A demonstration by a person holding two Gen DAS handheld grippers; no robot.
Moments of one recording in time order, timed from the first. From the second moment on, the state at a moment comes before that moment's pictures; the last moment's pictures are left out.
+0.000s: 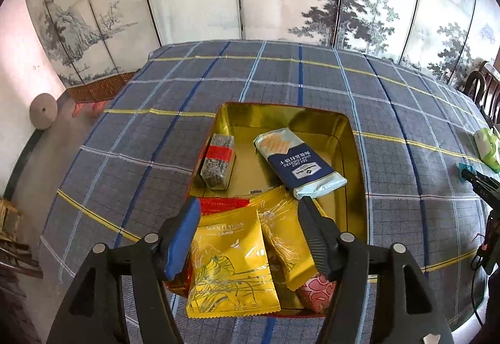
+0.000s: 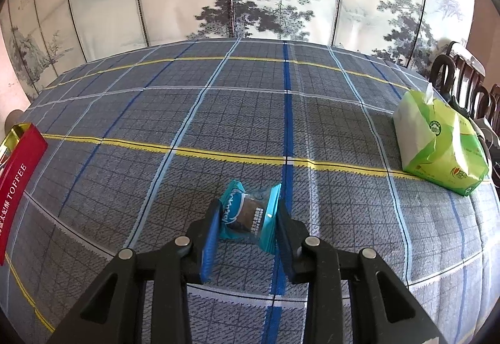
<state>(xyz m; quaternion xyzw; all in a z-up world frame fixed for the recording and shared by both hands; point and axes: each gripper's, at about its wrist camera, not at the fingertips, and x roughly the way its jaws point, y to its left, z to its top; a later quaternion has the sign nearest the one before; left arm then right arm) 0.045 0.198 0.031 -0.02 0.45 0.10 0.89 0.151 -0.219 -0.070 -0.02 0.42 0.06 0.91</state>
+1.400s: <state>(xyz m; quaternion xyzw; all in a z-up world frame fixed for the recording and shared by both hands) -0.036 0.261 0.036 -0.06 0.42 0.18 0.89 0.056 0.050 0.013 -0.07 0.37 0.33 0.87</state>
